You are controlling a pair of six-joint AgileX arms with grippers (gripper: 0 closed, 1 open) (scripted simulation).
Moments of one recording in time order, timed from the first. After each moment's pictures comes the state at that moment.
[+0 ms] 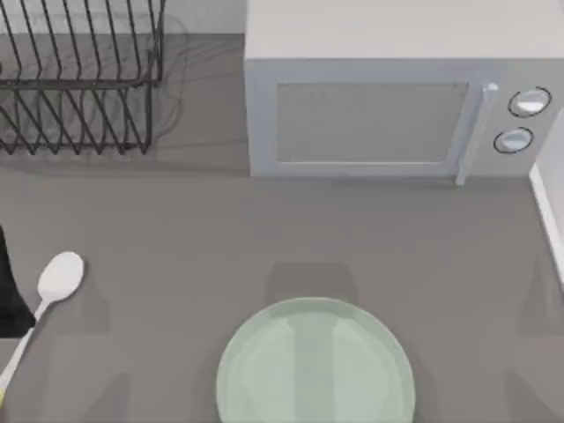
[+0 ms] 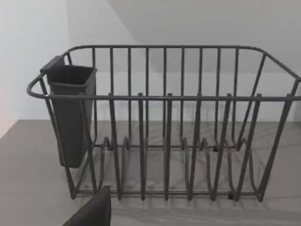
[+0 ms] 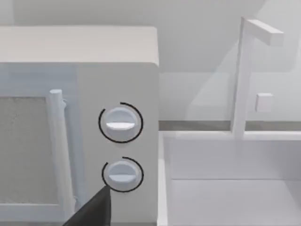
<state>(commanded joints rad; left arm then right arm) 0.00 0.00 0.00 0.00 0.00 0.00 0.00 0.00 0.00 0.00 0.00 0.00</state>
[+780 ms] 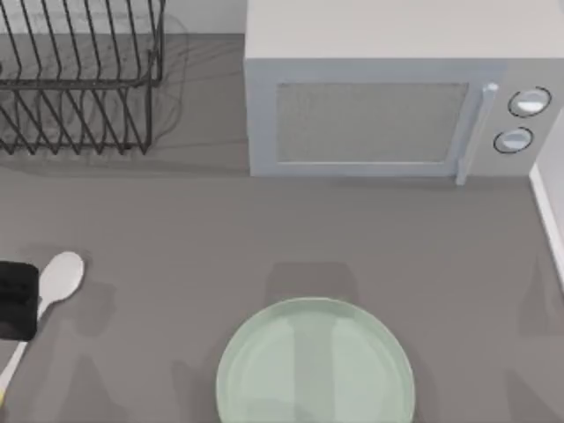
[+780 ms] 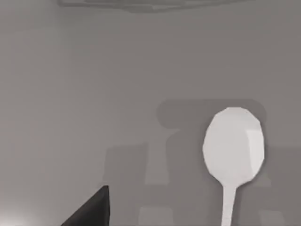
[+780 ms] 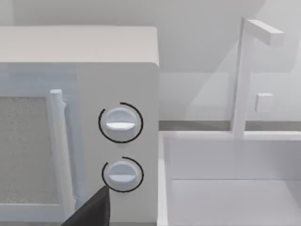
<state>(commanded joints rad) -0.01 0.66 0.44 -0.48 0.00 0.14 0.00 0.00 0.00 0.00 0.00 0.00</state>
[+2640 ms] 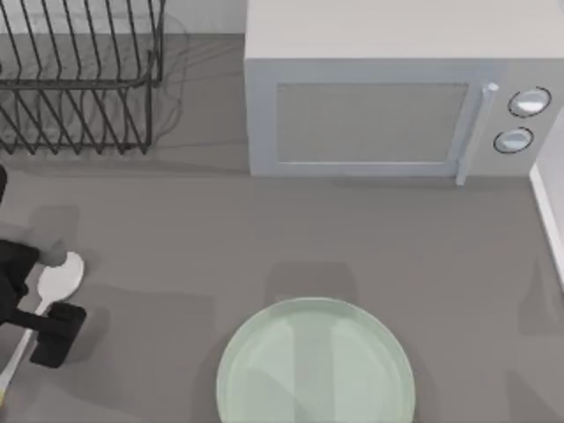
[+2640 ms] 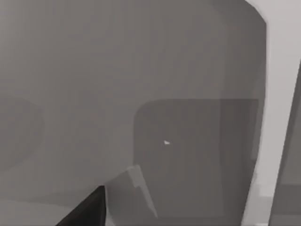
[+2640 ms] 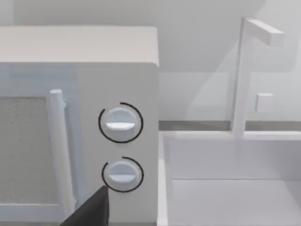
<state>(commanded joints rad) 0.00 1.69 0.71 -0.60 0.00 0.30 0.00 0.00 0.00 0.00 0.00 0.00</state>
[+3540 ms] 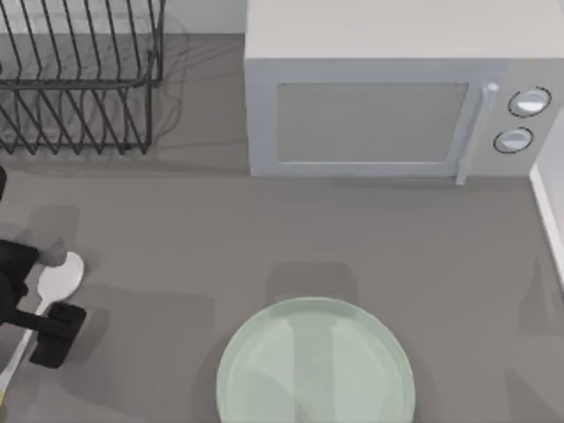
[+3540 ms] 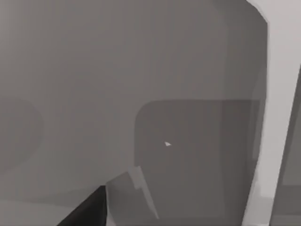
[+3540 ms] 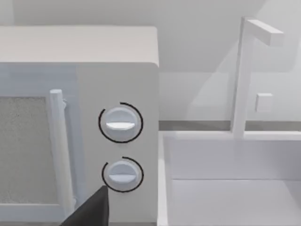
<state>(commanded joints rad) 0.00 1.69 0.71 -0.59 0.00 0.30 0.00 0.00 0.00 0.00 0.00 0.00</state>
